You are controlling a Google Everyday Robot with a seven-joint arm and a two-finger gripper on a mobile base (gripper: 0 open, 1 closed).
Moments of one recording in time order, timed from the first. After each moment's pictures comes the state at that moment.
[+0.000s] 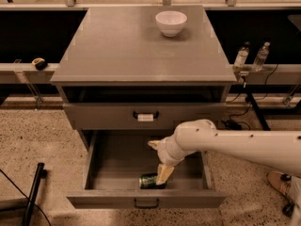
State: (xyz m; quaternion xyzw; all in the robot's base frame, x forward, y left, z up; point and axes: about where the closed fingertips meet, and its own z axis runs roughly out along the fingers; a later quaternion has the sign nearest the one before) arm 0.535 -0.024 0.519 -0.77 0.59 0.07 0.24
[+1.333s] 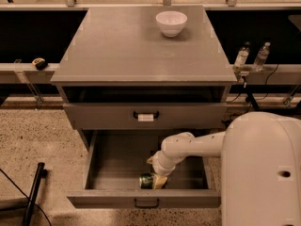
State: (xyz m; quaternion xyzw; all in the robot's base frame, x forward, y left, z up) arm 0.550 -0.016 0.374 -0.77 0.61 0.10 0.16
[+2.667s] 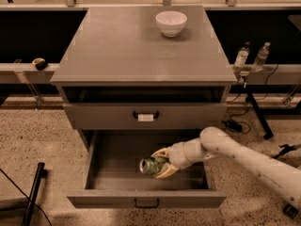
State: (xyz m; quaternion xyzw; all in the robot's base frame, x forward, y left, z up) arm 0.546 -0.029 0.476 -0.70 0.56 0.26 0.37
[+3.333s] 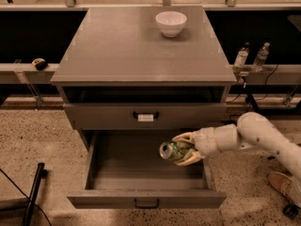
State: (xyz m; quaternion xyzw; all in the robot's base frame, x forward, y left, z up) arm 0.533 -0.106 0.601 -0.68 0.55 0.23 0.43
